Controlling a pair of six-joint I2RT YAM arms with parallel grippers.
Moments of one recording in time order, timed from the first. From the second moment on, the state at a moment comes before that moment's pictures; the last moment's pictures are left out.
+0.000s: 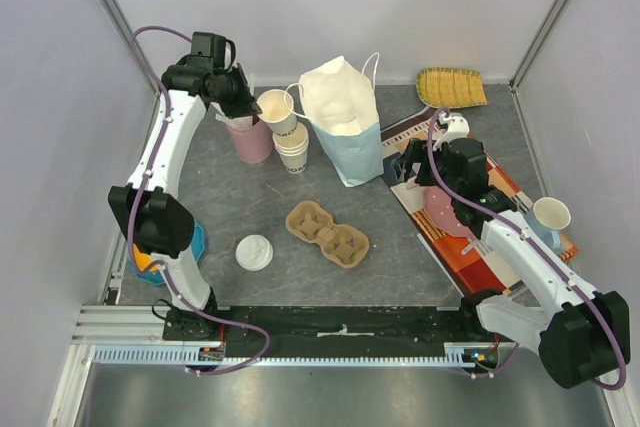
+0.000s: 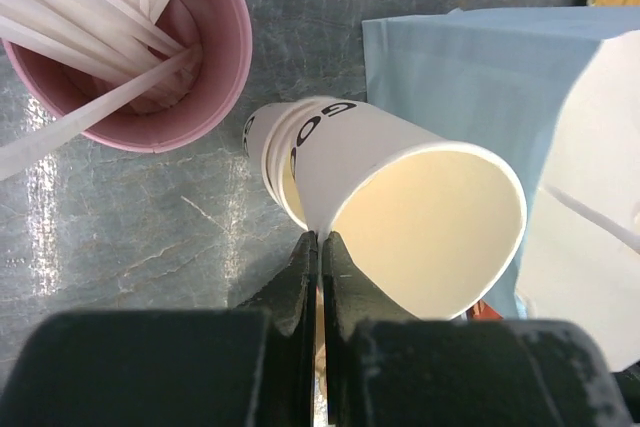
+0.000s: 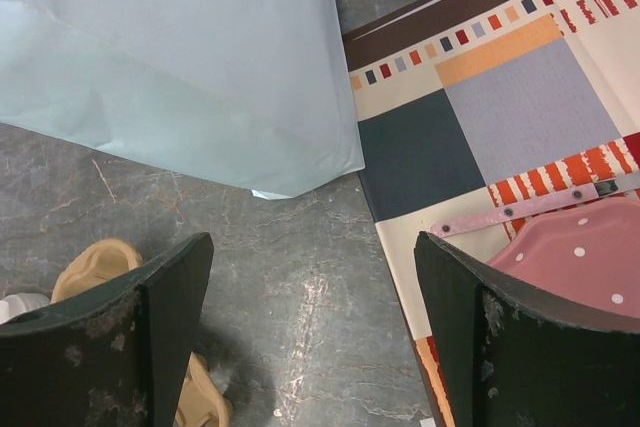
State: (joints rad) left arm -0.16 1.83 1.95 -0.99 0.18 -0.53; right arm 0.32 1.08 0.77 -0.09 -0.05 0.35
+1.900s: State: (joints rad) left arm -0.73 1.38 1.09 -0.90 0.34 0.19; right arm 0.49 0.88 0.81 -0.16 0.01 0.43
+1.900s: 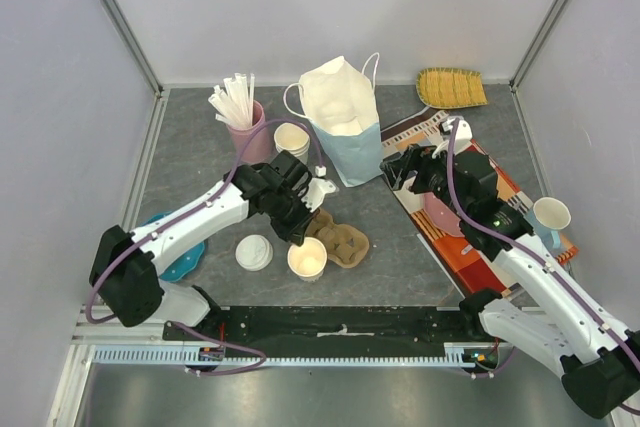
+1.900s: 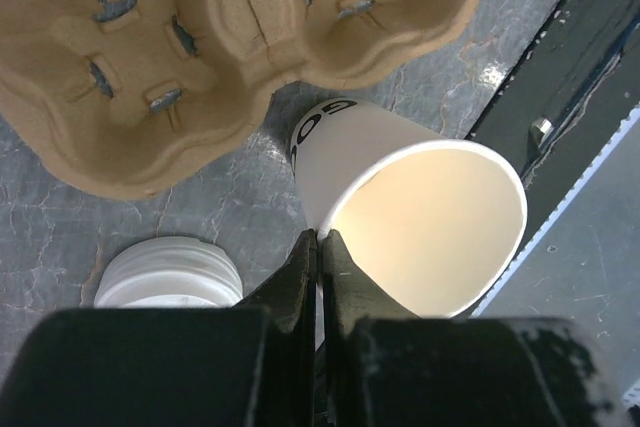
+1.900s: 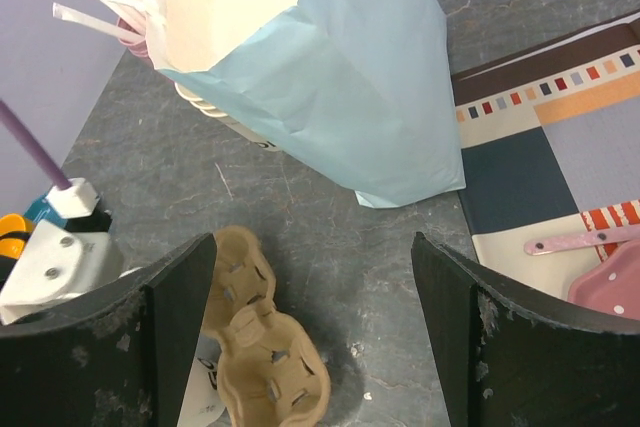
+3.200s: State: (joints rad) left arm 0.00 1.60 1.33 -1.30 0.76 1.63; right arm 0.51 1.03 0.85 -0.18 -0.28 0.18
